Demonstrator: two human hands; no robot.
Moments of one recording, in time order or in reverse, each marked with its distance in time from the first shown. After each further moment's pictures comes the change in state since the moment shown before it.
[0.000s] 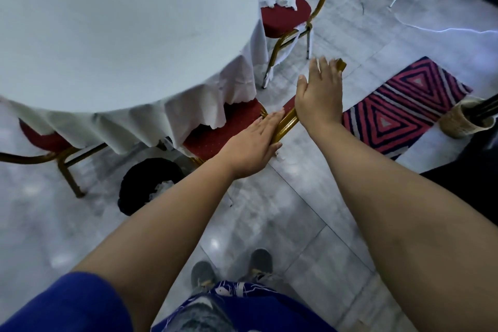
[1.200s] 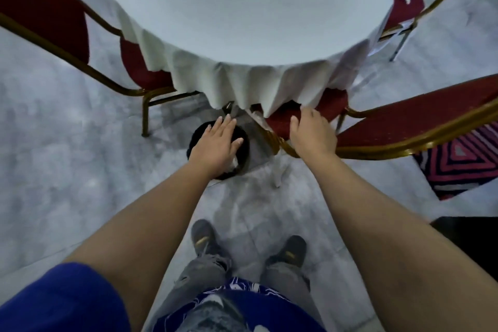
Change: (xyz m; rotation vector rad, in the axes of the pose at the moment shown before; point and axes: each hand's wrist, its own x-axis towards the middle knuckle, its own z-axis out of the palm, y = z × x) left_hand -0.254 -0.222 -0.007 -0.015 -0.020 -0.681; right_hand -0.148 -0.225 0.122 -0.035 -0.418 -0.197
